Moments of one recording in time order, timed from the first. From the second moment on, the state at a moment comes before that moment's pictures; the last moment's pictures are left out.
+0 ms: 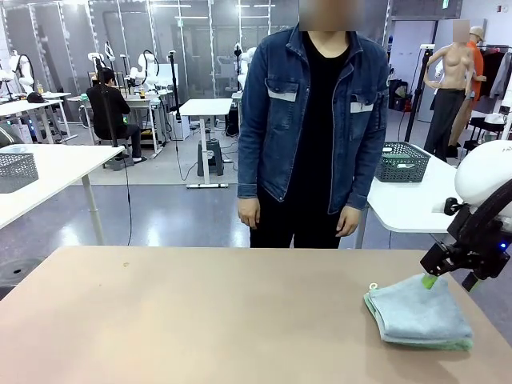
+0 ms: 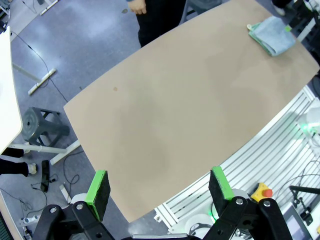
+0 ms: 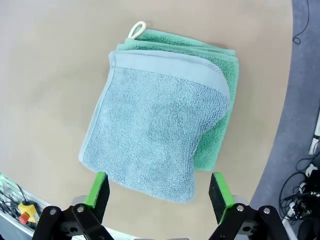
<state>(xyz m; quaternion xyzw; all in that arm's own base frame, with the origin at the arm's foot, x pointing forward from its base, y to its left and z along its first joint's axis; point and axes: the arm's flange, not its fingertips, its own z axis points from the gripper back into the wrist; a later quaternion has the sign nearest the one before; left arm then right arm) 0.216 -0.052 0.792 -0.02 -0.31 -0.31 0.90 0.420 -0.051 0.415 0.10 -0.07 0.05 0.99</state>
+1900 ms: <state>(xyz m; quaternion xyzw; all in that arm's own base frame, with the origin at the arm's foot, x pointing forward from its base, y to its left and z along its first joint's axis) 0.216 -0.052 0.792 -0.02 -0.31 -0.31 0.90 0.187 0.016 0.731 0.09 -0.21 0.26 0.94</state>
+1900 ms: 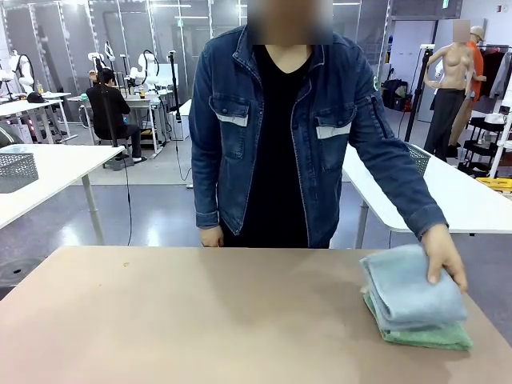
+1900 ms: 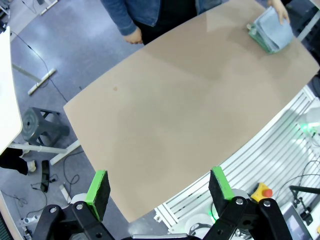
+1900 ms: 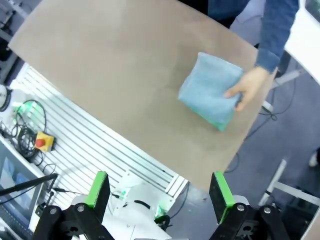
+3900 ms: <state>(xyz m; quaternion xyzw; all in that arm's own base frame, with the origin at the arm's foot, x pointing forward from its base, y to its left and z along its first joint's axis) 0.216 -0.052 0.791 -0.02 -0.31 -0.31 0.90 0.188 0.017 0.732 0.09 -0.21 0.26 0.94</state>
